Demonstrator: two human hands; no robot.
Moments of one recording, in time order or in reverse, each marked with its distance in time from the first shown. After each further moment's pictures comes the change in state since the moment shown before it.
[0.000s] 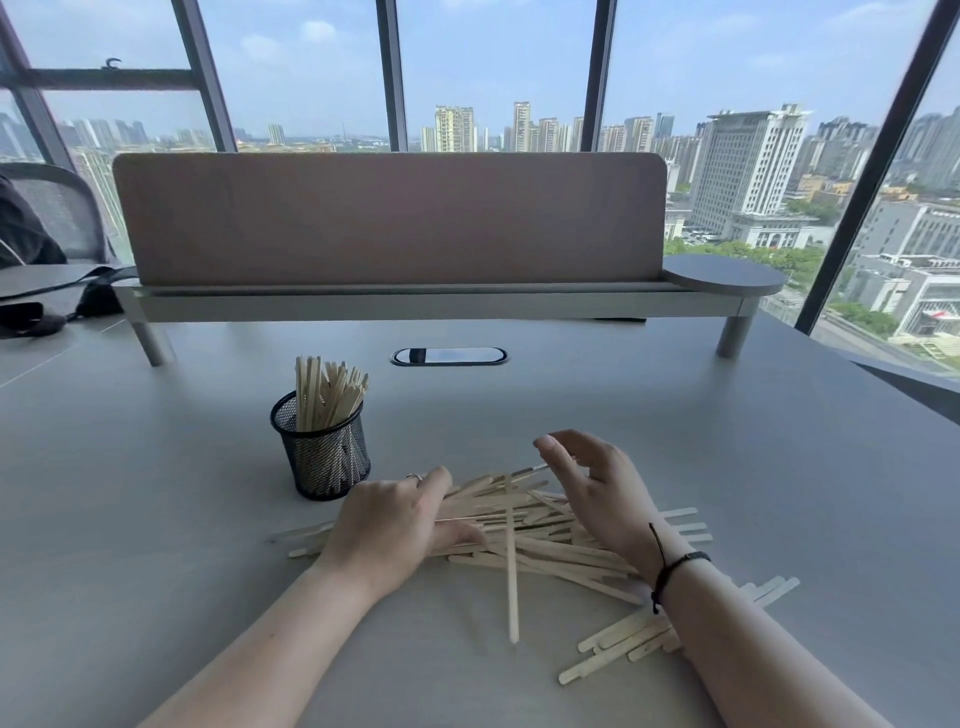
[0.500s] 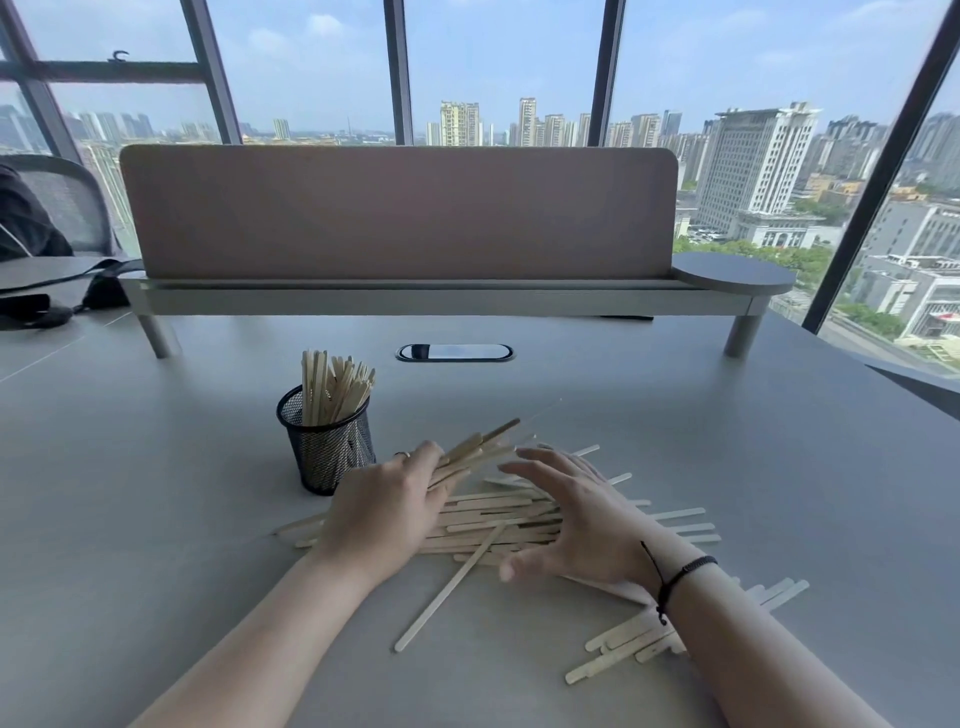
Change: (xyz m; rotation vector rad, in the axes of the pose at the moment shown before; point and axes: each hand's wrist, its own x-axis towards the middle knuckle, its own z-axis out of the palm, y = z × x) left_hand 0.004 -0.006 -0.008 -0.109 0.049 -0.149; right_hand -0.011 -0.009 0.002 -0.386 -0.476 -0.170
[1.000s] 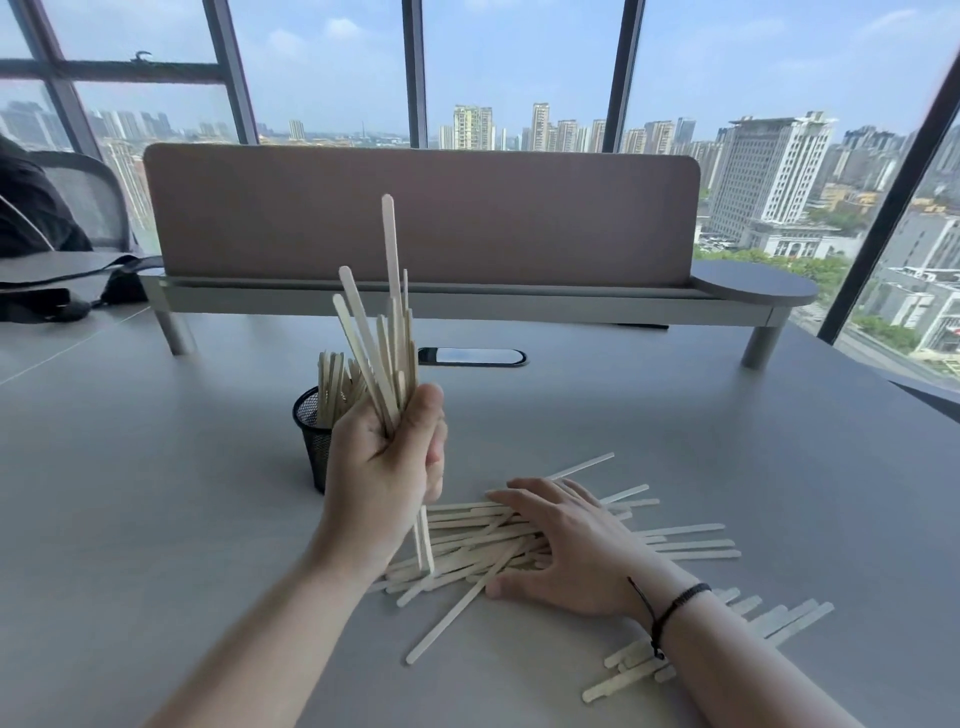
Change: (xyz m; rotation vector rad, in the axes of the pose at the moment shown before) left_hand 0.028 0.042 -0.051 -1.328 0.259 -0.393; right_hand 0.004 -0.018 0.015 -0.131 -0.052 -0.009
